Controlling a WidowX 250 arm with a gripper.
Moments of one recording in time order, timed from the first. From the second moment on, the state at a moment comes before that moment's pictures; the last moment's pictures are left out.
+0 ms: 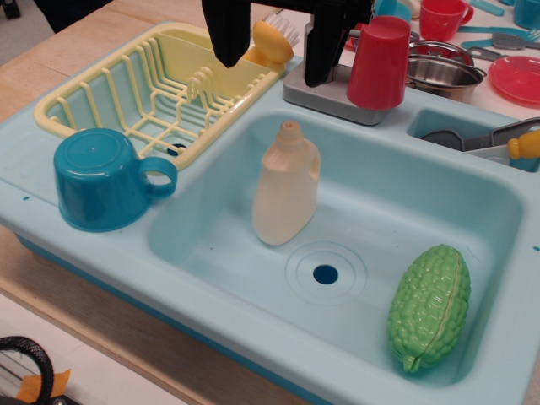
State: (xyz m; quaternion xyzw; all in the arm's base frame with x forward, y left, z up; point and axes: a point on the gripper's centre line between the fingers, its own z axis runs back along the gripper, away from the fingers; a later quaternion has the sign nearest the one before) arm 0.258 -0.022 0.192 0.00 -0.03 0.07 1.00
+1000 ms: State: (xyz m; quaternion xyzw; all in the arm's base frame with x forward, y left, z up) arm 0.263 -0.036 0.132 -0.01 -0.01 0.03 1.00
